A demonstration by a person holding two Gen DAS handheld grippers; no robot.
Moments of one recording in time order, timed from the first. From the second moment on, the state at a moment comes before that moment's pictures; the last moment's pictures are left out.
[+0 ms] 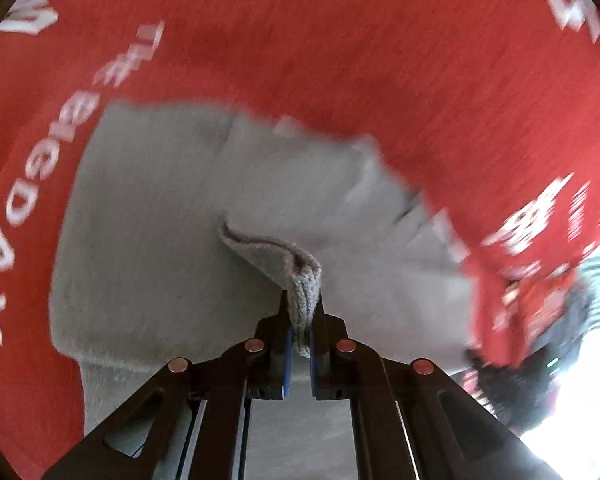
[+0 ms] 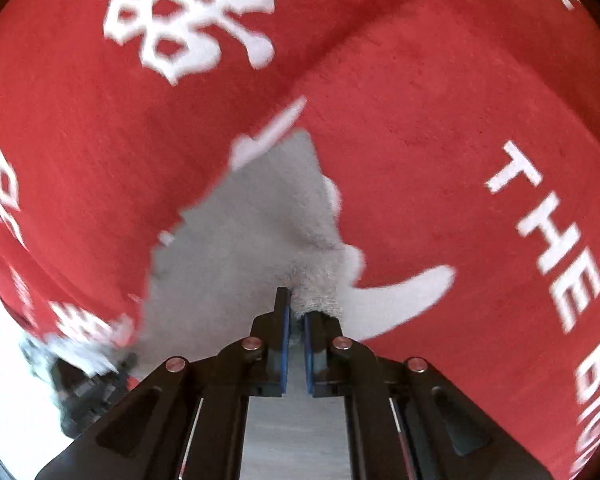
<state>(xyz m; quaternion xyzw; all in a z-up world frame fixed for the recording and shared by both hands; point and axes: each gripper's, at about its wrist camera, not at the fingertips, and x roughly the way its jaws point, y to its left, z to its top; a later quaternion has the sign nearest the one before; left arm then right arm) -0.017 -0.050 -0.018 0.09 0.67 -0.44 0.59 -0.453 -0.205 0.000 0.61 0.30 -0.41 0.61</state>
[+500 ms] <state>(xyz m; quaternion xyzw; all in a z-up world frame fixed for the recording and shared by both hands) -0.026 -0.048 -0.019 0.09 0.67 -0.43 0.60 -0.451 -0.263 0.004 0.57 0.36 -0.41 0.61</state>
